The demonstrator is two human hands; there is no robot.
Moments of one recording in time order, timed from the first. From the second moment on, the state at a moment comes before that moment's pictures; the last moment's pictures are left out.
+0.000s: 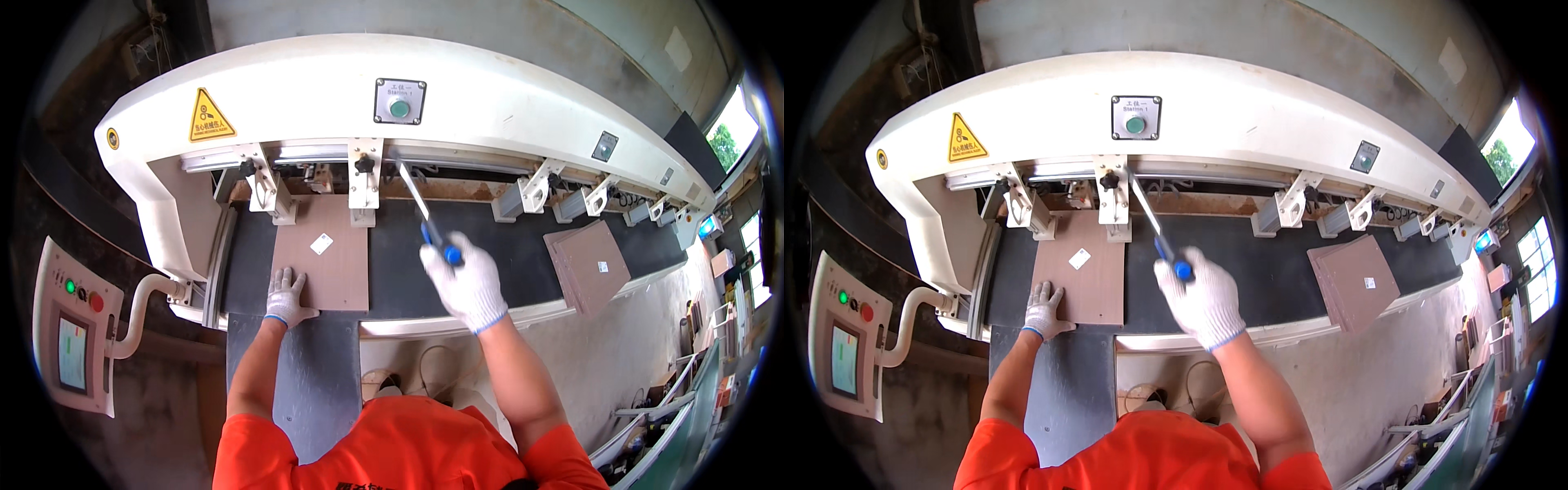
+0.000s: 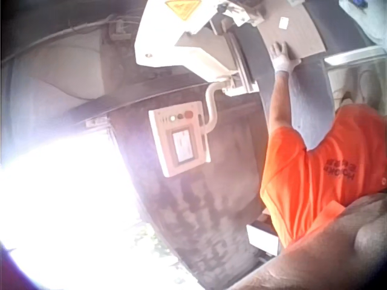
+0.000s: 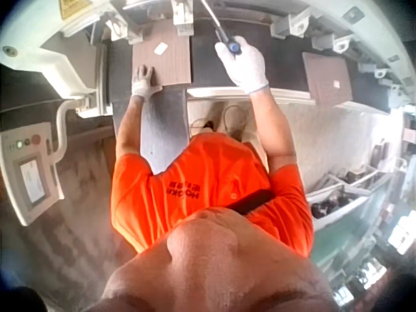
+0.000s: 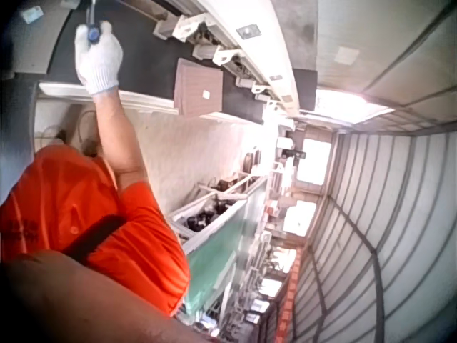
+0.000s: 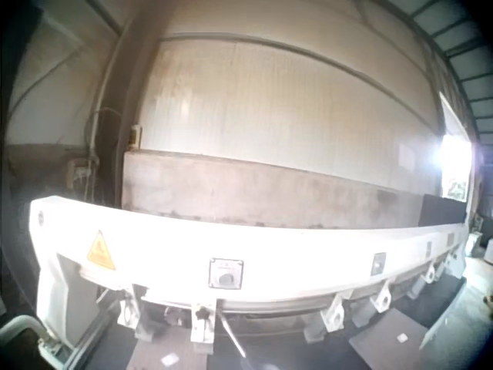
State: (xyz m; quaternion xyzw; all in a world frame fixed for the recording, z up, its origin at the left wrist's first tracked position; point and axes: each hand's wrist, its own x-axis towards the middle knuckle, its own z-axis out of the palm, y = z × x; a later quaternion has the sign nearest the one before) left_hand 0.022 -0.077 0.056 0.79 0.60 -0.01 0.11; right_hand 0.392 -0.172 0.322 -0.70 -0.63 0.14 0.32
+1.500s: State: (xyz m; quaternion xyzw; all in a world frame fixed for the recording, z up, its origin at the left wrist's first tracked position) left_hand 0.290 -0.163 -0.068 0.91 0.19 0.36 -0.01; right_hand 0.396 -0.632 0.076 -0.85 -0.30 0.33 0.27
